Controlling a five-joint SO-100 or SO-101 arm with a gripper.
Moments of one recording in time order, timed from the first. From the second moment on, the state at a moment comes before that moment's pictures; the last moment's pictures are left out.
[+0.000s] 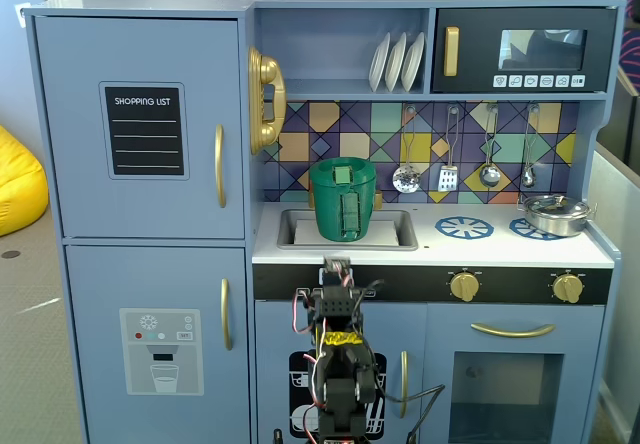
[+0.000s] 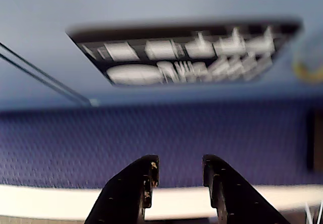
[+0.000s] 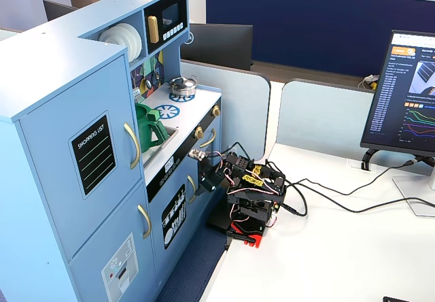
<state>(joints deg) -2.7 177.4 162.6 64.6 -89.3</state>
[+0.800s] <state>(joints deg) 0.7 182.5 172.0 77.0 -85.6</state>
